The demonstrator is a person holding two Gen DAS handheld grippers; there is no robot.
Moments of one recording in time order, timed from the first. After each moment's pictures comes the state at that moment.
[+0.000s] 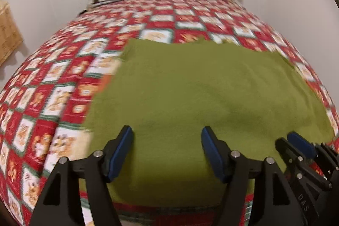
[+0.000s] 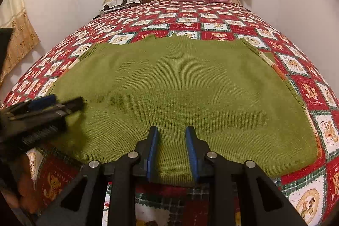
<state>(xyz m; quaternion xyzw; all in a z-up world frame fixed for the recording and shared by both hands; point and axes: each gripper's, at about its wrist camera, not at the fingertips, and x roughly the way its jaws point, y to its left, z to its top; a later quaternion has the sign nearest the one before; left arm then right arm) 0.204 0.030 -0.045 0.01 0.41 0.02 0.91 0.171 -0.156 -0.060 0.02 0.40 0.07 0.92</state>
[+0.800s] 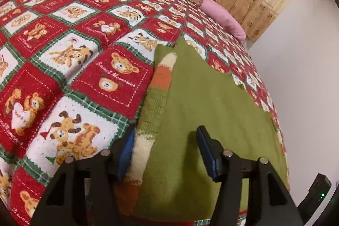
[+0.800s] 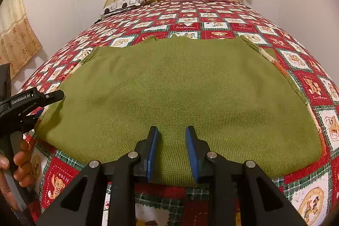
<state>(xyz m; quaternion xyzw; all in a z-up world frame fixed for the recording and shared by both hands) 0.224 0.130 -0.075 -0.27 0.40 -0.03 0.87 0.172 -0.162 -0.060 0.04 0.39 0.08 0.92</state>
